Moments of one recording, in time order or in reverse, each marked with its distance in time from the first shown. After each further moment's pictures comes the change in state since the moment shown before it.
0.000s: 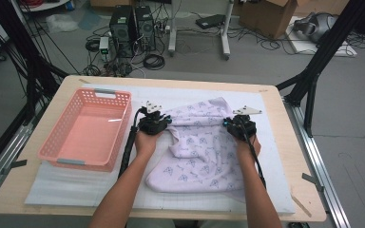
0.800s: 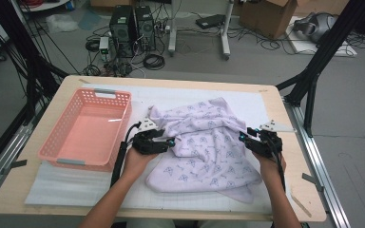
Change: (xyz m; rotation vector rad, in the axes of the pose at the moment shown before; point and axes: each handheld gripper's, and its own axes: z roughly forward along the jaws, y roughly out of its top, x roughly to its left) left arm -0.019 -0.031 -0.066 0.076 -0.242 0.108; right arm -0.023 -0.042 -0.091 -0.075 0.097 0.052
